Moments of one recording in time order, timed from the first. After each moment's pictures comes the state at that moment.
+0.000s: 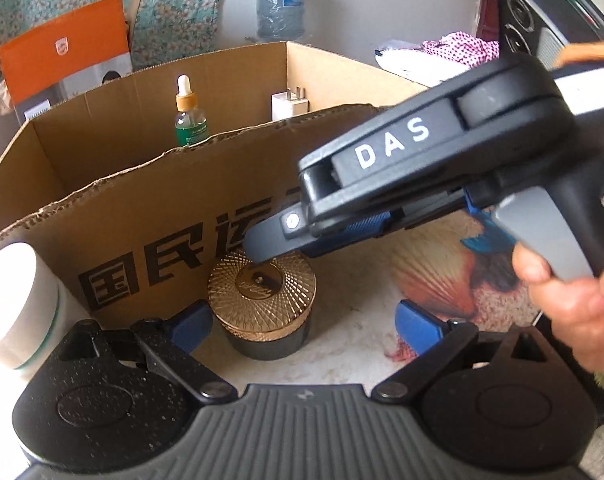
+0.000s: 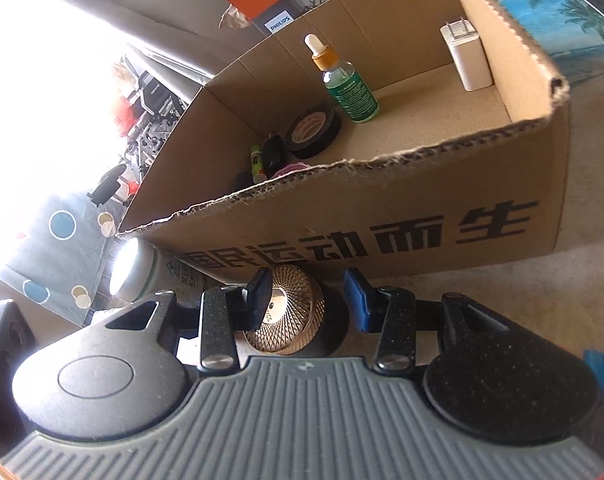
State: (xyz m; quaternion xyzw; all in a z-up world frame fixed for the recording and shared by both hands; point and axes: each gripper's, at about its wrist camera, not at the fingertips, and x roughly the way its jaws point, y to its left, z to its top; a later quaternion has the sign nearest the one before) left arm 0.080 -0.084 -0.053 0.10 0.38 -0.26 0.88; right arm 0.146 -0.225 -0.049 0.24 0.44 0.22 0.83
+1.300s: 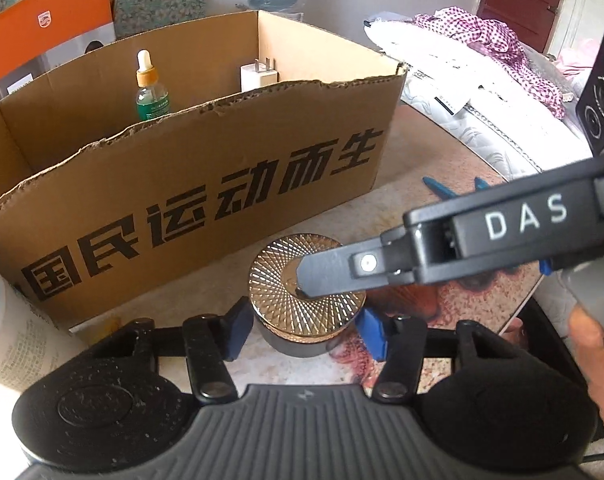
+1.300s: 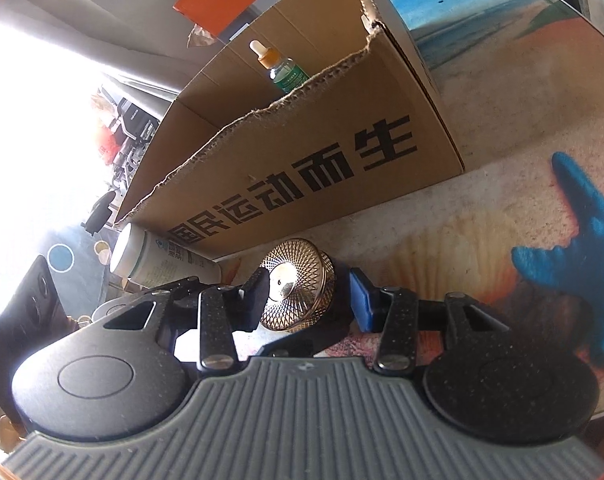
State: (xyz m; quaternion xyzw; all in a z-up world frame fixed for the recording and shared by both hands) left arm 0.086 -0.119 -0.058 0.10 0.44 -0.26 0.85; right arm 0.094 -0.265 -0.057 0.29 0.45 0.17 0.83
